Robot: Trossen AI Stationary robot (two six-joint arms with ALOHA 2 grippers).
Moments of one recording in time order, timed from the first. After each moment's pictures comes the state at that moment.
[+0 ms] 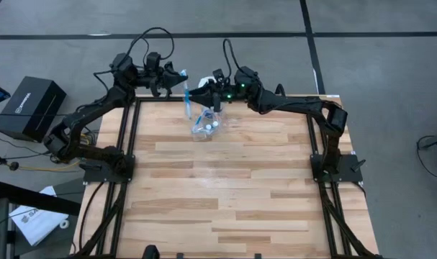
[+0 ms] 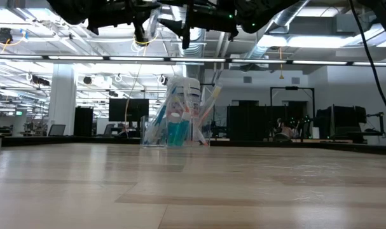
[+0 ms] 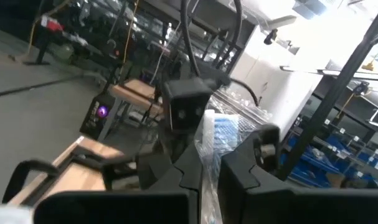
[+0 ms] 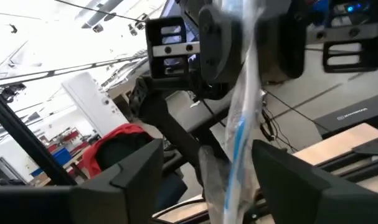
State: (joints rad) left arm 0.93 1.28 0.98 0.59 0.96 -0.69; right arm -0.40 1.90 1.55 0.50 -0.52 0.65
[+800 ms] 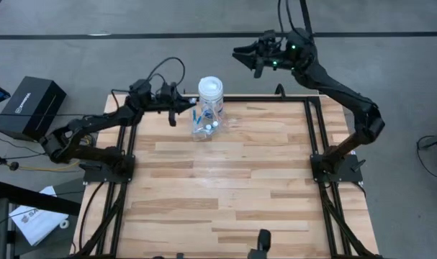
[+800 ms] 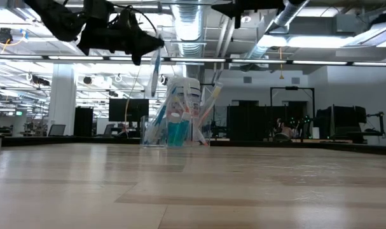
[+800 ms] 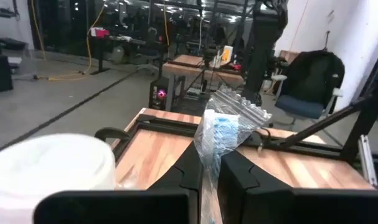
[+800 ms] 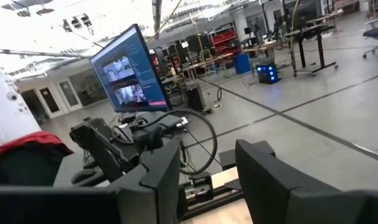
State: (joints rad) left arm 0.77 1.23 0.67 0.55 0.66 -0.11; right arm -0.70 1.54 1.55 0.09 -0.56 0.35
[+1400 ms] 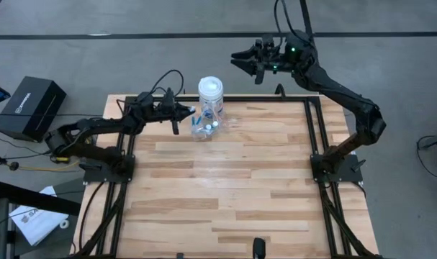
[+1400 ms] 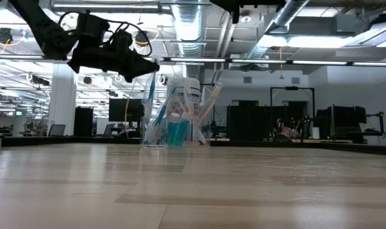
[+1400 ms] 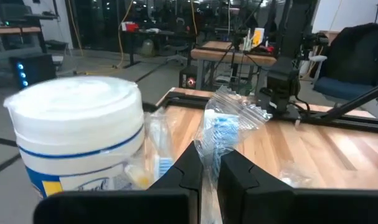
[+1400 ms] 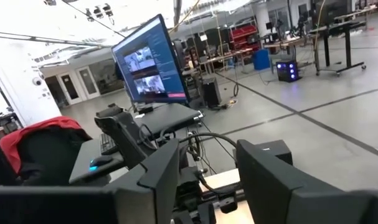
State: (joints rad) left arm 0.73 1.29 0.46 0.77 0.50 0.00; right arm -0.67 1.52 1.55 0.06 -0.61 0.31
